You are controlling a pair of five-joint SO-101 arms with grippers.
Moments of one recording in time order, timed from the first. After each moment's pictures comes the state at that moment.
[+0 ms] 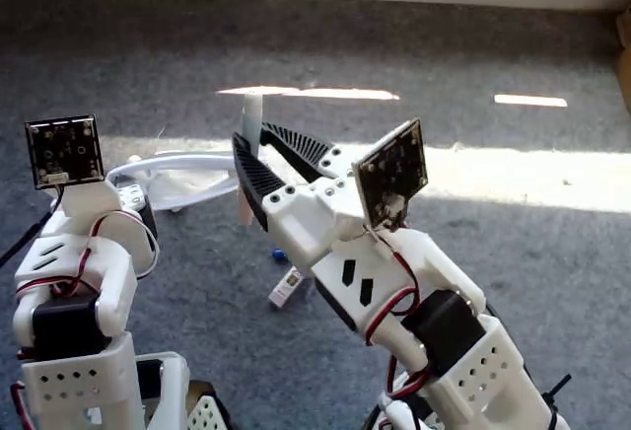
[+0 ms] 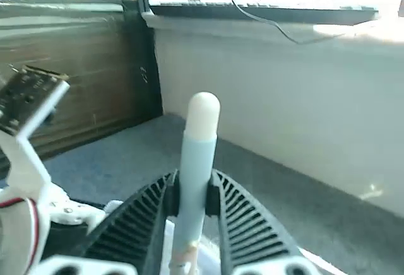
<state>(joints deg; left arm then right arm) -13.8 -67.8 45.8 66.2 6.2 -44.7 -59.5 37.1 28.1 -0.3</state>
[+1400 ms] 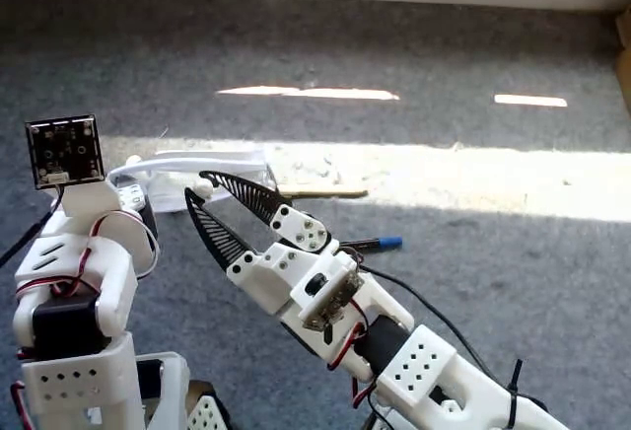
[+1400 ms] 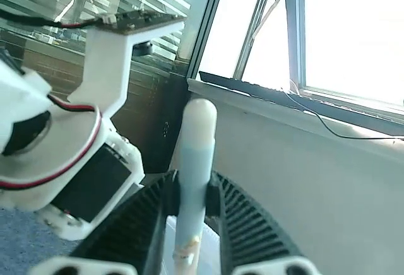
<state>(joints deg) -13.8 -67.8 45.8 66.2 6.2 -52.7 -59.8 75.4 -27.6 17.7</state>
